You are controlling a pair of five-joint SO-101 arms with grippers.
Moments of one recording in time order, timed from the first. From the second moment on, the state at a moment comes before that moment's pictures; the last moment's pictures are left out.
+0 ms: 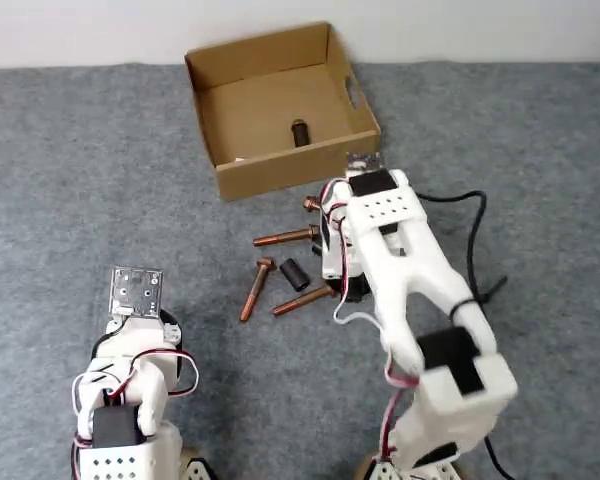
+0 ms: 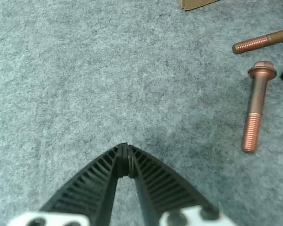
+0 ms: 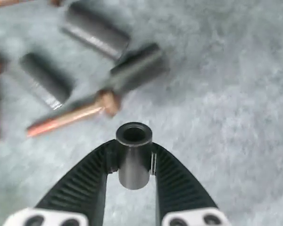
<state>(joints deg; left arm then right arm) -8.6 -101.3 96.7 63.0 -0.2 -20.3 7.0 5.6 87.1 -18.8</state>
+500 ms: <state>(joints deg) -8.6 -101.3 96.7 61.2 -2.5 -20.5 -31.4 21.7 93.4 -26.9</state>
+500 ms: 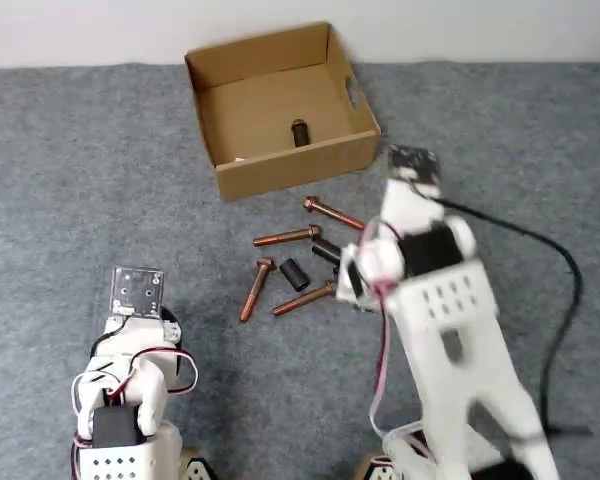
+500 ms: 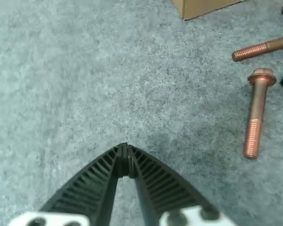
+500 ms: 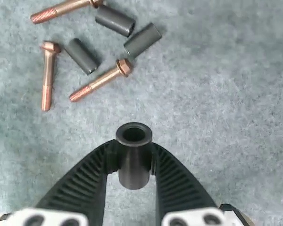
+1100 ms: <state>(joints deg) -0.9 -100.2 78.6 74.5 -4.8 -6.7 -82.6 52.7 86.6 -24.6</state>
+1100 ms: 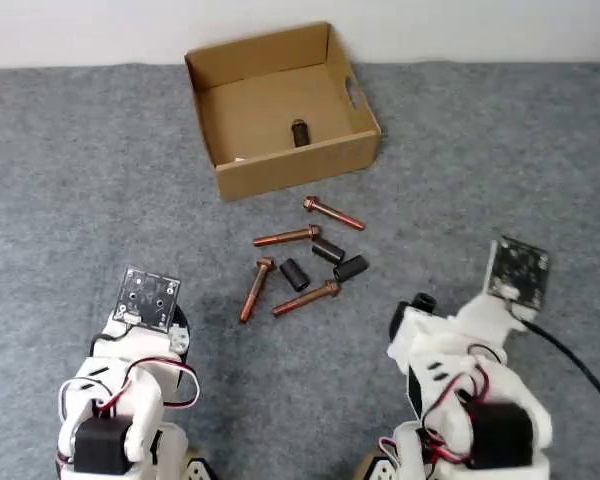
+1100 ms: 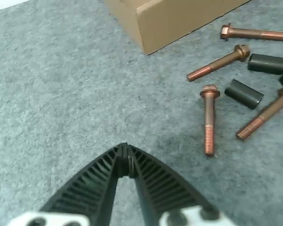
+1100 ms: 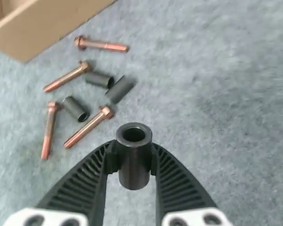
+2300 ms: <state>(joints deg) 15.3 7.5 5.7 88.7 -5.4 -4.5 -102.2 66.3 85.6 -23.2</state>
